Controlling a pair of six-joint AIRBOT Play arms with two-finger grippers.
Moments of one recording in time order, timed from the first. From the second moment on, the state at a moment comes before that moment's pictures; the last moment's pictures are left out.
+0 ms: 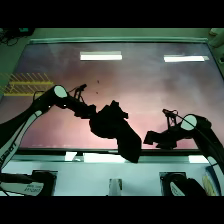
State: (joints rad) left arm -0.32 -1.56 1.19 0.89 -1.13 -1.46; right arm 0.10 -0.92 0.63 -1.17 1.34 1.69
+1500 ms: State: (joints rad) left arm -0.16 -1.00 1.60 1.00 -0.94 -1.35; right arm 0.11 -0.92 1.33 -0.91 1.20 1.37
